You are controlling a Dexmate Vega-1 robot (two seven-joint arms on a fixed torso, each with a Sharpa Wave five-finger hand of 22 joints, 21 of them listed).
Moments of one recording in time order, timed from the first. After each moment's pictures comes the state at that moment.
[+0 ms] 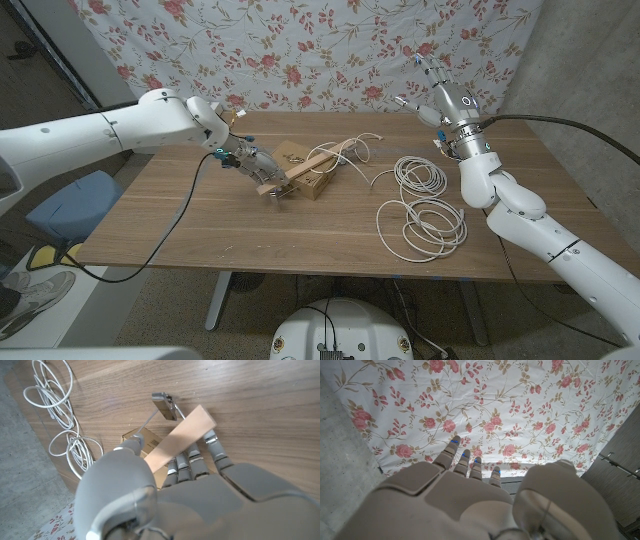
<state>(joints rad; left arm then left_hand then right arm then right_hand) -0.10 1.11 1.33 -1.81 -0.54 0.68 -0.56 0.86 0.02 0.40 0.02 0.29 -0.07 0.12 0.28 0.41 -0.06 0.16 0.75 0.56 0.15 0.16 0.35 0.51 -0.15 0.20 1.10 0.17 -0.96 -0.77 -0.35 -1.88 -0.68 -0.10 -0.54 0.49 0.03 -0.30 0.10 0.42 -0.05 -0.21 0.19 0.18 0.00 -0.01 0.20 0.20 0.00 0.04 0.21 0.35 0.17 0.08 0.22 0.19</state>
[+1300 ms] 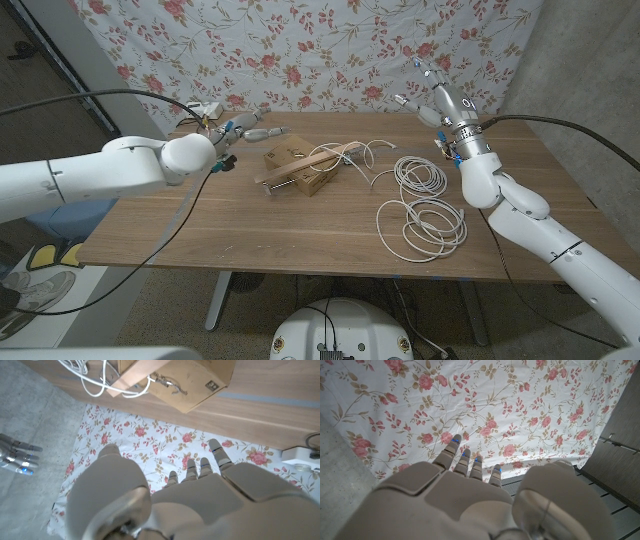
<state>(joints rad) 0.09 1.39 1.36 -2.14 -0.54 0.23 0.51 0.70 -0.01 -0.03 0.15 0.44 -0.17 -0.04 0.22 0.19 -0.17 0.16 0.32 0.41 -0.17 0.19 0.23 0.36 -0.17 0.21 0.74 0.20 -0.98 -0.75 -0.31 -1.86 -0.51 0.03 -0.49 0.48 0.04 -0.30 0.11 0.41 -0.01 -0.20 0.20 0.18 0.02 -0.01 0.20 0.20 0.01 0.04 0.21 0.34 0.19 0.07 0.22 0.19</state>
